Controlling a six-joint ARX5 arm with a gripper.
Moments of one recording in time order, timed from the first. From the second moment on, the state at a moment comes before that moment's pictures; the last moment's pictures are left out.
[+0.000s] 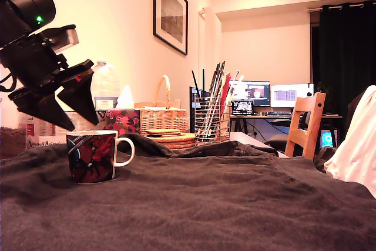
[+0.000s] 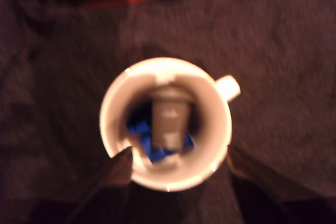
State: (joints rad) arm -0.21 1.65 1.09 -0.38 0.32 0.08
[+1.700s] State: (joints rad) arm -0.21 0.93 0.64 -0.08 0.23 0.02
